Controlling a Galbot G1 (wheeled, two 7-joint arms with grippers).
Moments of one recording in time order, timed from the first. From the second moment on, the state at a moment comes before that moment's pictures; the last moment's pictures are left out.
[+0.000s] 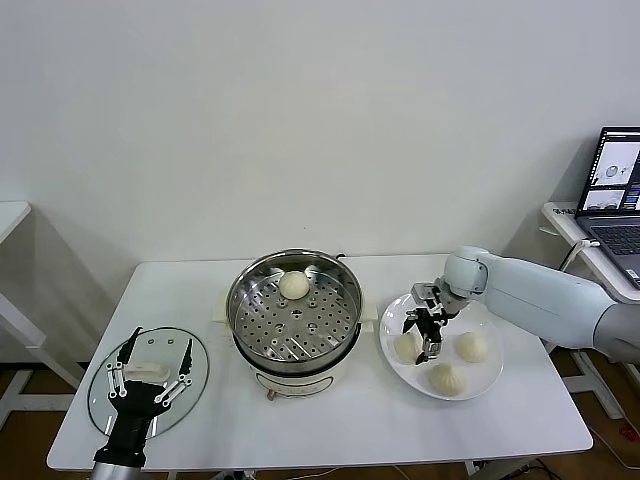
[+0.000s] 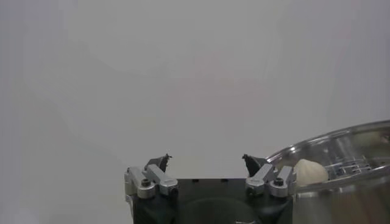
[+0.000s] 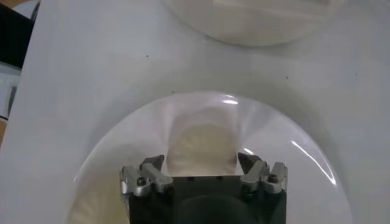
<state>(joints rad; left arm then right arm) 1.78 -1.29 -0.68 -2.11 0.08 -0.38 -0.05 0.23 0.87 -1.26 1.11 0.29 -0.12 -1.03</state>
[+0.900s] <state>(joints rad) 1.74 -1.28 -0.66 -2.11 0.08 -0.37 -0.06 0.72 1.05 -1.39 1.21 0.47 -0.13 -1.21</state>
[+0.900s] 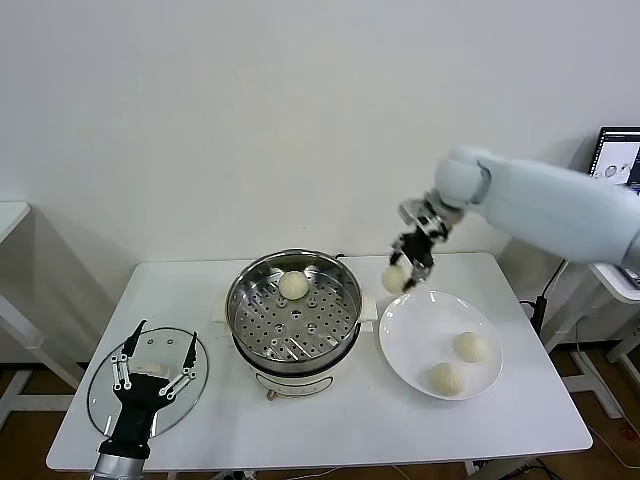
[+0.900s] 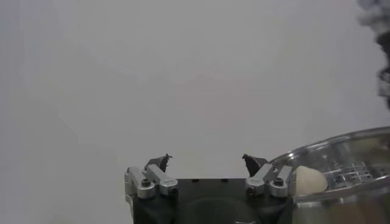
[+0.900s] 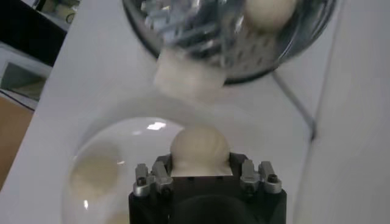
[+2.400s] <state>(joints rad) 1.74 -1.29 -0.67 -2.10 0.08 -0.39 -0.08 0.61 1.55 -1.52 1.13 0.64 -0.31 -0.93</state>
